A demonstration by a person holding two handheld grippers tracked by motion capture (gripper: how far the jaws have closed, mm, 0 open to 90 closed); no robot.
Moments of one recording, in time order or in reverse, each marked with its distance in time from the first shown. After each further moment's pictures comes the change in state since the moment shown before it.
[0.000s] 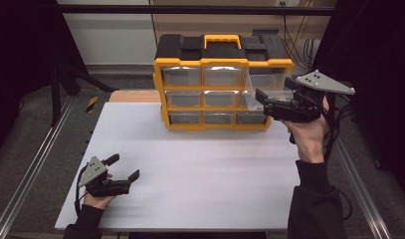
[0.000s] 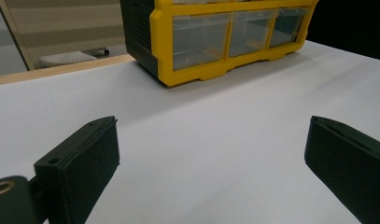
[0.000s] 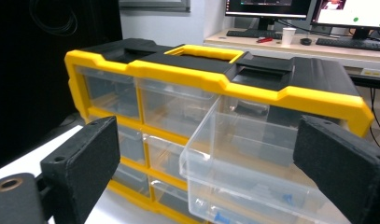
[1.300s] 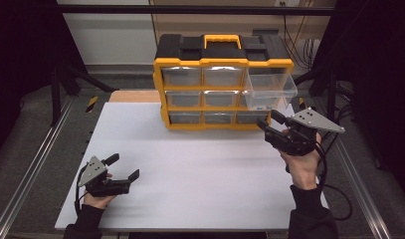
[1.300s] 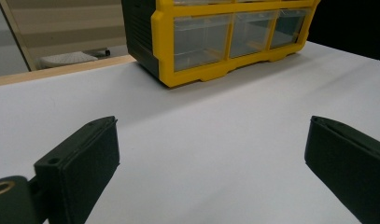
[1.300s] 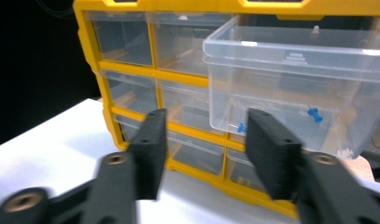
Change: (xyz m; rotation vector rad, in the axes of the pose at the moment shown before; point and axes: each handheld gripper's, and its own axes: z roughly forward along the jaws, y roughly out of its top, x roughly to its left) left arm 0.000 0.001 0.000 -0.004 0.004 0.001; right arm 0.013 -0.069 -0.018 0.044 0.019 0.039
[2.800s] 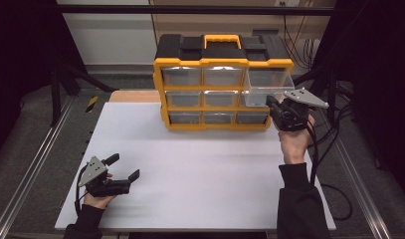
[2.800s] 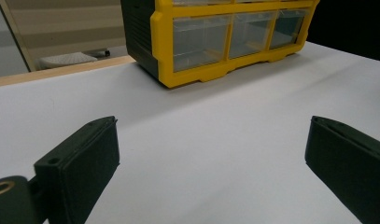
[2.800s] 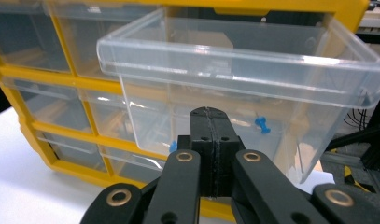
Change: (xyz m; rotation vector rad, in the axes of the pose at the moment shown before) left arm 0.000 0.000 0.000 -0.001 -0.001 -0.001; right arm -0.025 0.015 0.053 0.057 -0.197 0.018
